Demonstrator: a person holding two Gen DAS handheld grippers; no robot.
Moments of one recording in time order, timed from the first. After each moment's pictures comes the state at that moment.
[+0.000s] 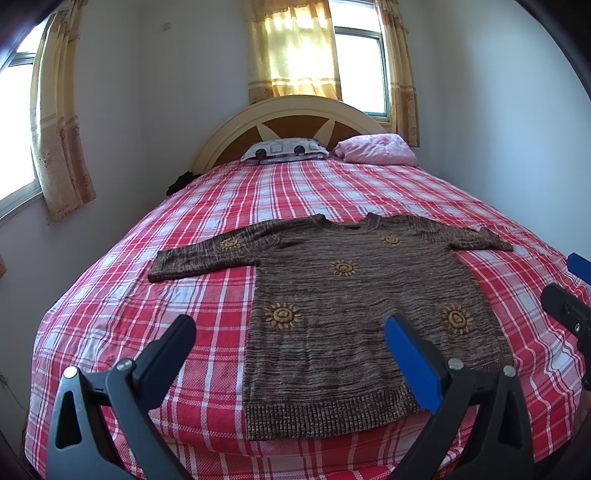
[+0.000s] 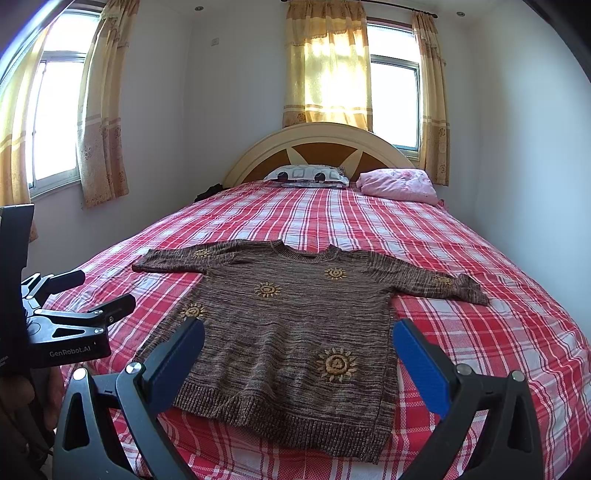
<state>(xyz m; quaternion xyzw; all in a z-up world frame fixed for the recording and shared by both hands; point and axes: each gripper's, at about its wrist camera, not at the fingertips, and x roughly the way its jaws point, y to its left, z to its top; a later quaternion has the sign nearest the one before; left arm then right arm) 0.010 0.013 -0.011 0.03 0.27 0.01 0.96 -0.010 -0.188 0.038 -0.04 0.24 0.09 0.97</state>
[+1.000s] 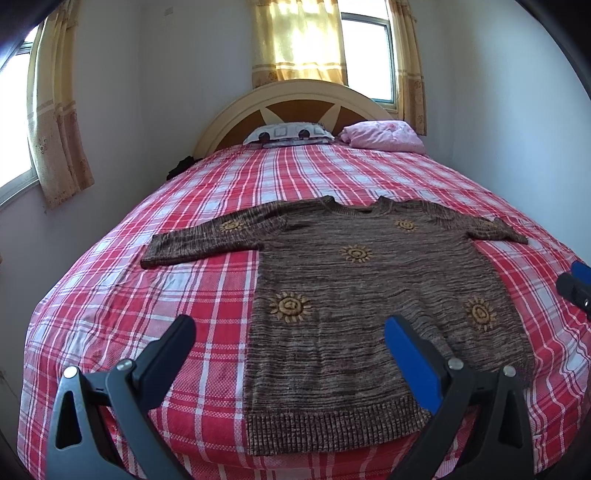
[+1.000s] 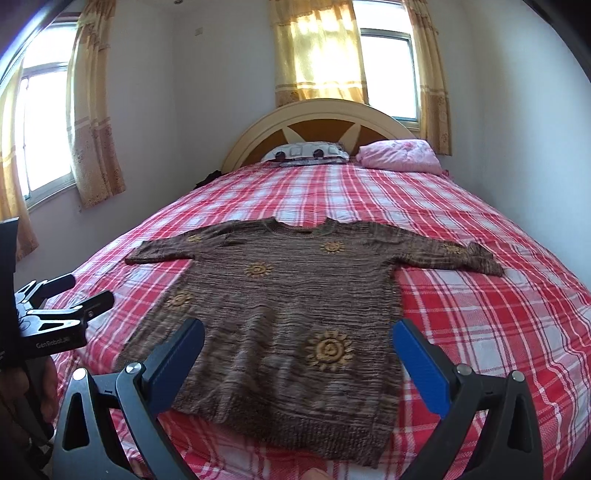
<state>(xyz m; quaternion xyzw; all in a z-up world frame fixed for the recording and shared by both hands) 0.049 0.025 -0.043 0.02 0.30 0.02 0.95 0.036 -0.232 0.008 0.01 0.29 0.09 0.95</state>
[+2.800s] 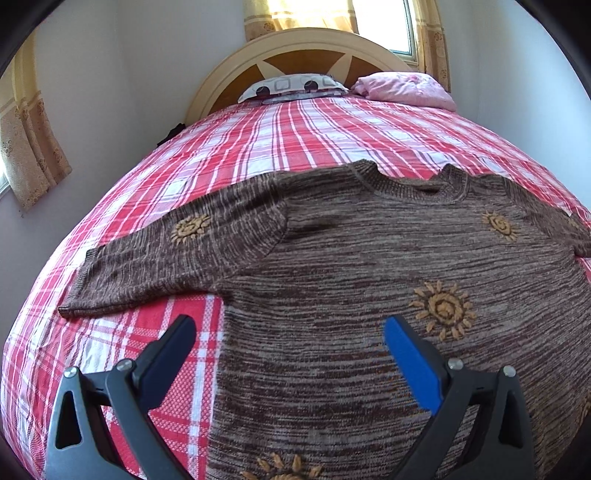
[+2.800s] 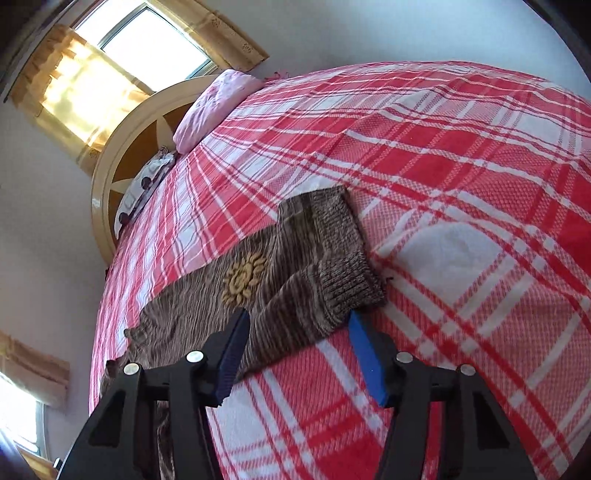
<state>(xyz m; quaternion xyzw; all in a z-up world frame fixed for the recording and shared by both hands) 0.264 0.021 -0.113 0.04 0.37 0.04 0.93 0.289 -0.547 -0.102 0.35 0.38 -0.11 0.85</state>
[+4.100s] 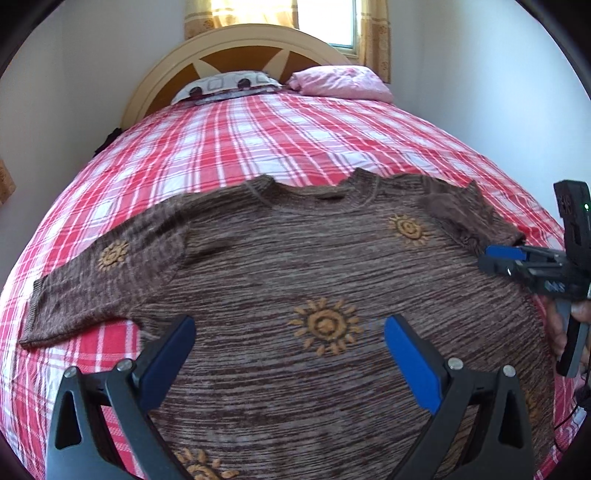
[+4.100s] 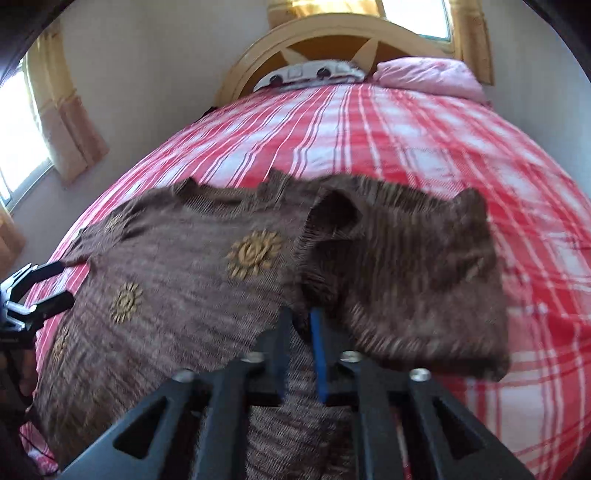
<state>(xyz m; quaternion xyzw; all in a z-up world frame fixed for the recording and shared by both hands) 0.269 -0.038 -0.081 0.04 0.40 -0.09 0.91 0.322 -0.307 -0.104 0.04 0.44 0.20 0.87</state>
